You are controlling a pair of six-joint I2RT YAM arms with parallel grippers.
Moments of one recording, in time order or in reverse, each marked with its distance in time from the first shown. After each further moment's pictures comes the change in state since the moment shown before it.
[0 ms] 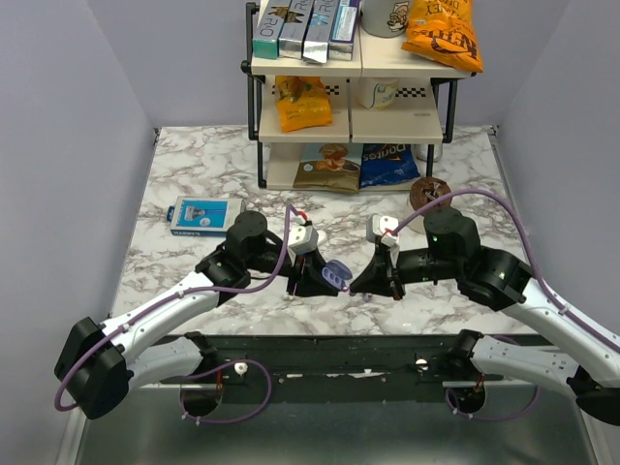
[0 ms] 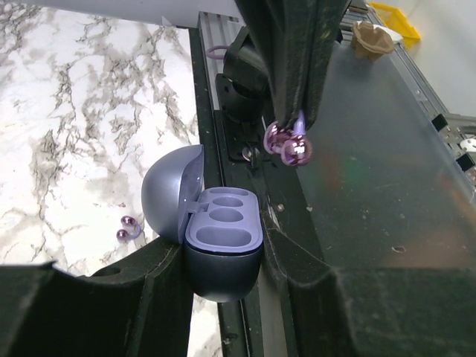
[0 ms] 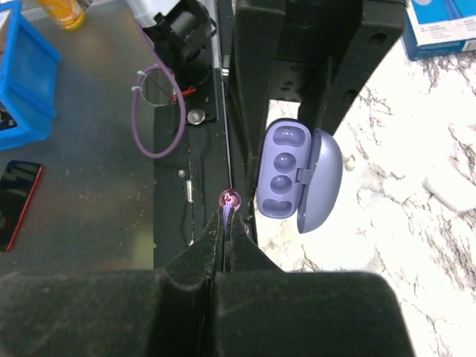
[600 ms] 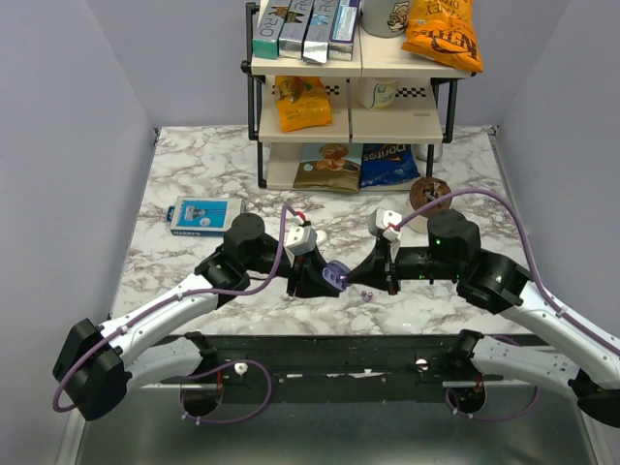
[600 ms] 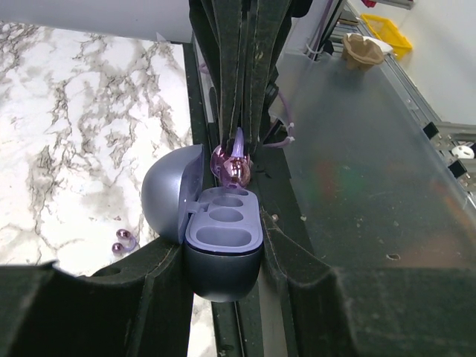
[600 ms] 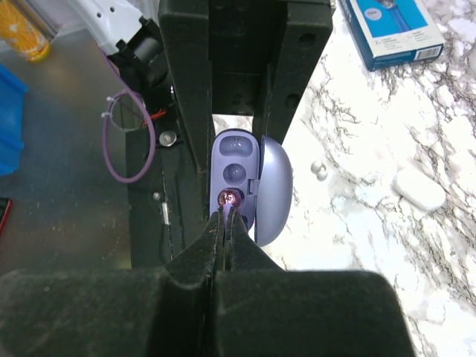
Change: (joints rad) left arm -0.012 -0.016 -0.011 0.072 0.000 -0.052; right arm 0.000 -0.016 -0.055 0.121 0.094 0.050
